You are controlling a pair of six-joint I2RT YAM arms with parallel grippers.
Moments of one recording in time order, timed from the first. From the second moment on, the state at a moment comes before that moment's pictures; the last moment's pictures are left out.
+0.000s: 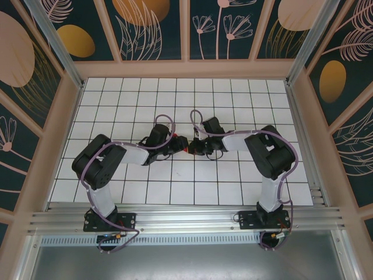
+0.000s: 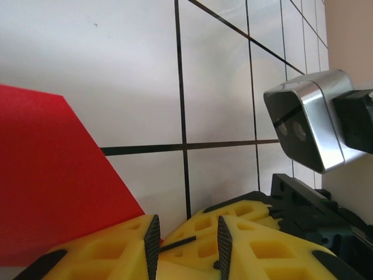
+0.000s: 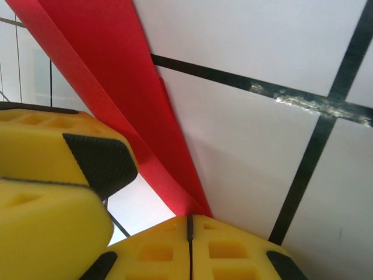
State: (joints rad) left arm -0.61 1.83 0.75 0.46 0.33 -0.93; right arm 0.58 1.91 0.95 -0.02 -0.57 0.57
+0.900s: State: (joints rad) left arm -0.55 1.85 0.77 0.38 0.25 -0.92; right arm 0.60 1.92 0.98 -0.04 -0.51 0.56
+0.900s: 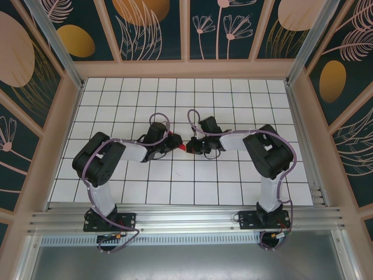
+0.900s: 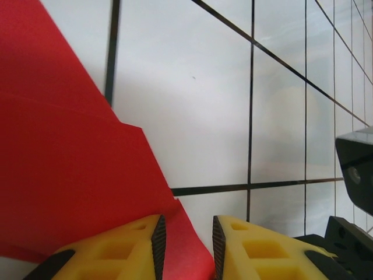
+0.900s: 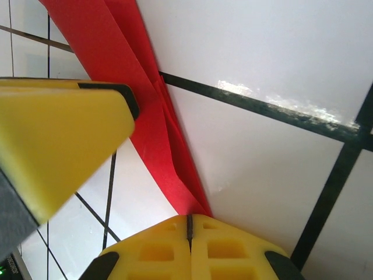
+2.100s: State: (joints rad) left arm -0.38 1.82 0.80 0.27 0.11 -0.86; right arm 0.61 1.93 0.99 -0.06 -0.49 0.55
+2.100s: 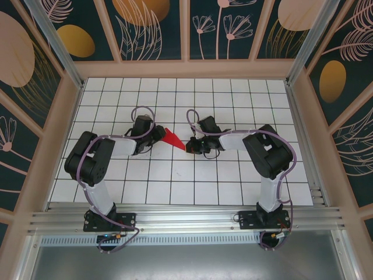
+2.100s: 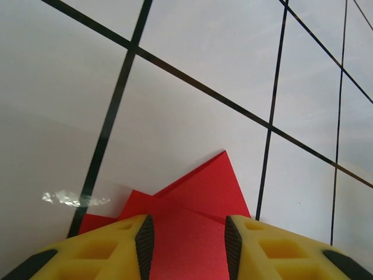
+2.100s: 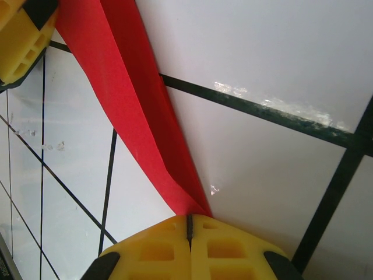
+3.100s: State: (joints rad) left arm -0.37 1.52 0.75 0.04 0.07 -0.74; right arm 0.63 1.59 0.97 -0.07 -0.14 0.54
